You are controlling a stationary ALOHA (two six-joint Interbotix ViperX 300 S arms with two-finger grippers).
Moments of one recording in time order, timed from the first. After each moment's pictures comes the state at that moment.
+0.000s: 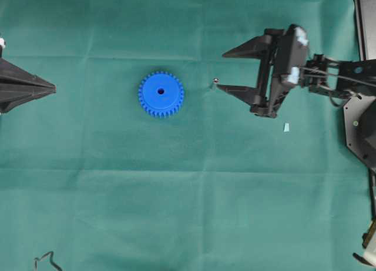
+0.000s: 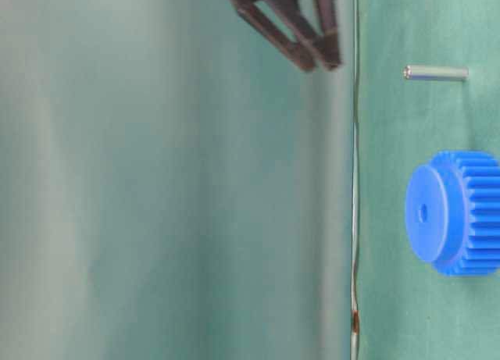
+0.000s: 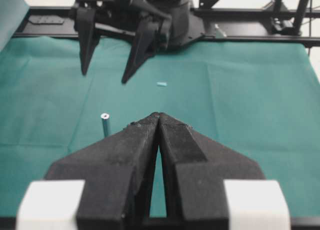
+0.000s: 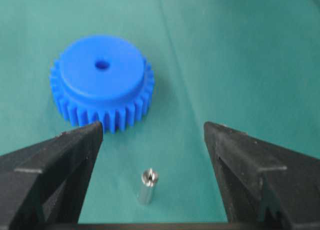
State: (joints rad) left arm 0.00 -0.97 1.16 0.02 -0.20 -0.01; right arm -0.21 -0.20 1.06 0.09 -0.48 0.00
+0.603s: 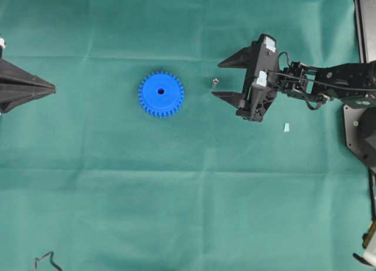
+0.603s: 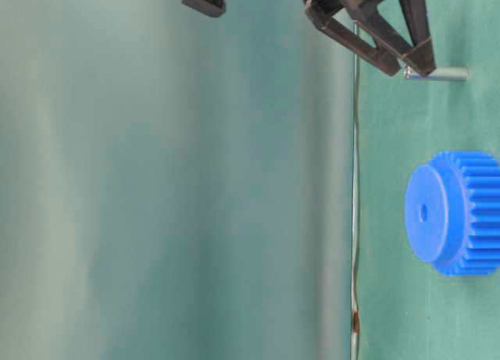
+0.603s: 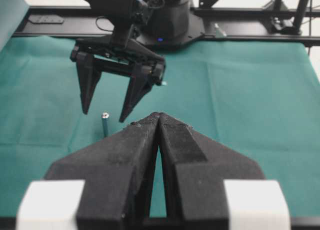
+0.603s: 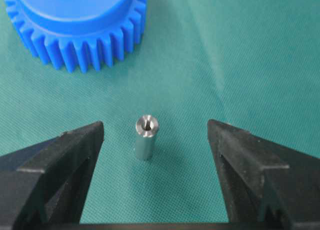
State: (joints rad) left arm 0.00 -0.97 1.16 0.02 -0.20 -0.01; right arm -0.21 0.02 1.03 0.16 -0.51 0.00
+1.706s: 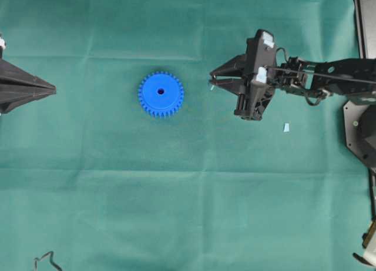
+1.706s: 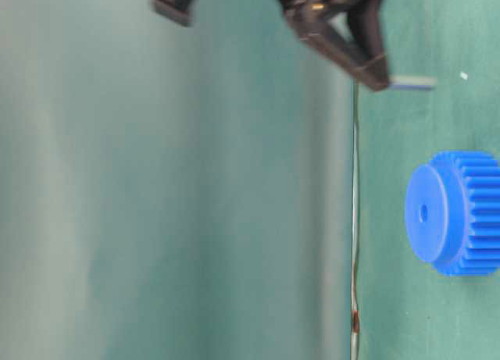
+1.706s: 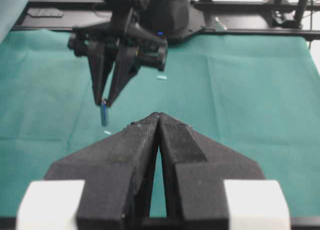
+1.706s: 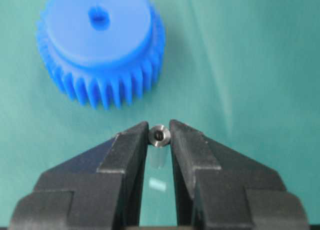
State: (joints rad) left arm 0.00 -0.97 1.16 0.02 -0.18 -0.01; right arm -0.21 -0.11 0.96 0.15 -0.28 -0.02
